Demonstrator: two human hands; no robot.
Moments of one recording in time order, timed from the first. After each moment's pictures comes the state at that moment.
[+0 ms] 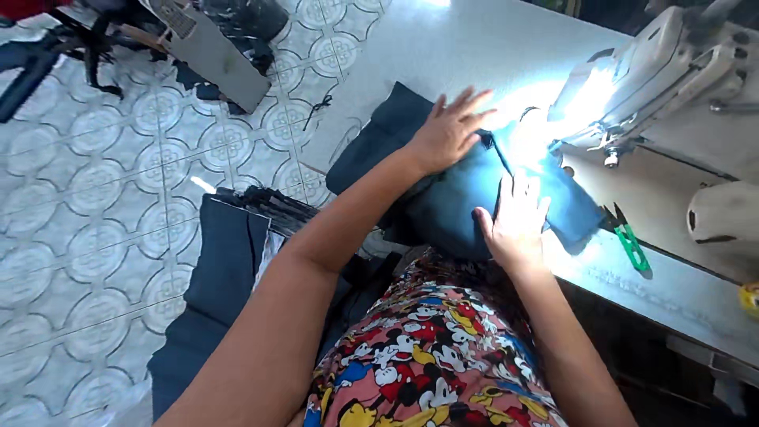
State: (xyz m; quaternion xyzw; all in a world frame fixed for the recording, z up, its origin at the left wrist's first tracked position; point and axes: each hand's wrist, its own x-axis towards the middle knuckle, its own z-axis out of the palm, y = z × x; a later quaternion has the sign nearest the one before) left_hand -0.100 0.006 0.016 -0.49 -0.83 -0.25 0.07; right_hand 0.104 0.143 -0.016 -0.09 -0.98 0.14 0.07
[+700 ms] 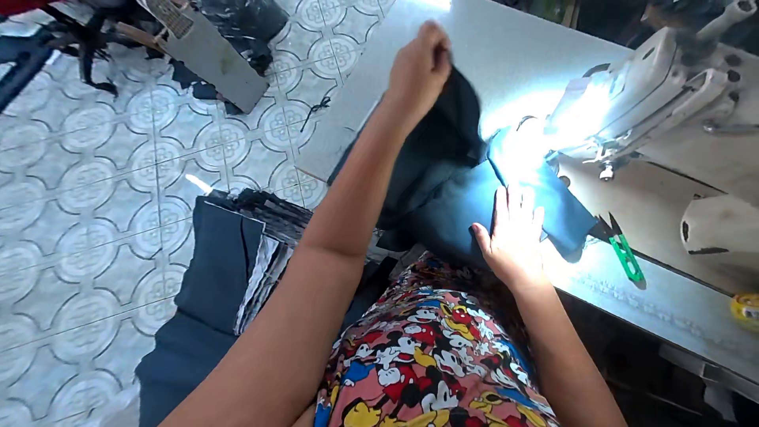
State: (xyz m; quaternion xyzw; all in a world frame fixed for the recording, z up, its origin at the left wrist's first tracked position) left_hand -0.154 -0.004 0.082 -0.28 -0.89 -0.37 0.03; right_hand 0.112 0.149 -0.020 -0.07 -0.99 0.11 0.04
